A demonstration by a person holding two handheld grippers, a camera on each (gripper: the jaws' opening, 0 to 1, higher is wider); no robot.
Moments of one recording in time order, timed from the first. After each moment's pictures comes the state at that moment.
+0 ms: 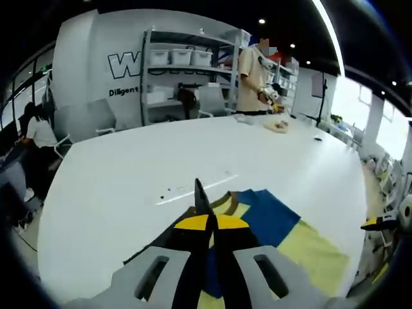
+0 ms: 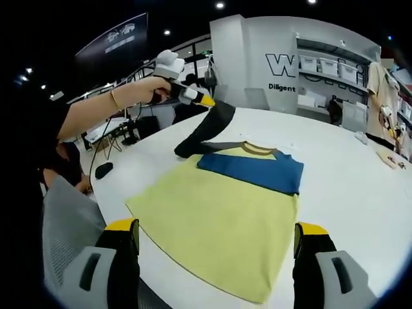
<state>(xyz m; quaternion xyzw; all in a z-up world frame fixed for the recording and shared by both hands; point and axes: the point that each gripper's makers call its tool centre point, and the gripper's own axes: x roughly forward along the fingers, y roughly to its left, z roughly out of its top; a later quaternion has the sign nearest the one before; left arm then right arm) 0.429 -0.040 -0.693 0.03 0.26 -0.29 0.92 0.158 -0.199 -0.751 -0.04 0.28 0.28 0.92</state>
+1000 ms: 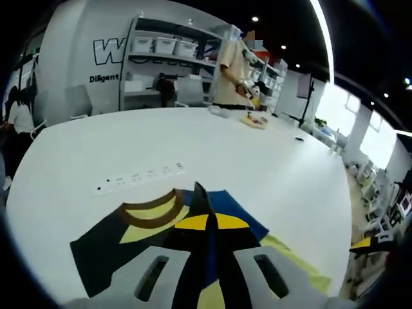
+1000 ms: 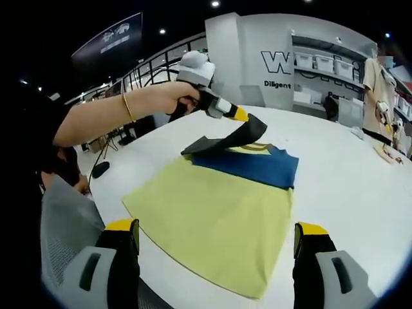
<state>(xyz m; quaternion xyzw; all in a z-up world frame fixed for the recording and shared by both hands) 0.409 -0.156 -0.746 -0.01 0.29 -0.34 0.89 0.156 -0.212 -0.757 -0.03 0.29 0.27 0.92</state>
